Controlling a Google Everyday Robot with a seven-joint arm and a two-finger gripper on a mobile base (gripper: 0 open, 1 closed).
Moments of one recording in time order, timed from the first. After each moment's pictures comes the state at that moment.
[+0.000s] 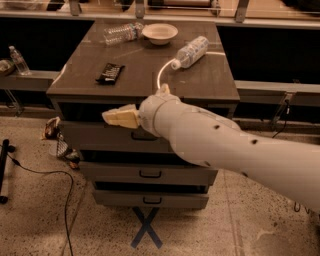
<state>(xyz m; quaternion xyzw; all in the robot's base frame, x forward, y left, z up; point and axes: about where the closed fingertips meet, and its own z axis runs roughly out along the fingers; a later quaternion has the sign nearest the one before) 0.576 0.061 0.871 -0.27 0.76 0.17 0.57</state>
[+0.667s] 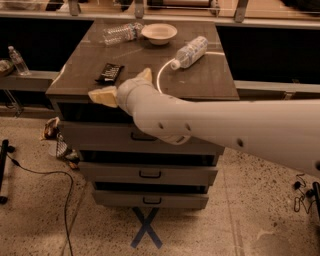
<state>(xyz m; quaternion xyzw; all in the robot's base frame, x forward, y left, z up) 0.665 0.109 0.870 -0.24 0.74 0.13 0.62</state>
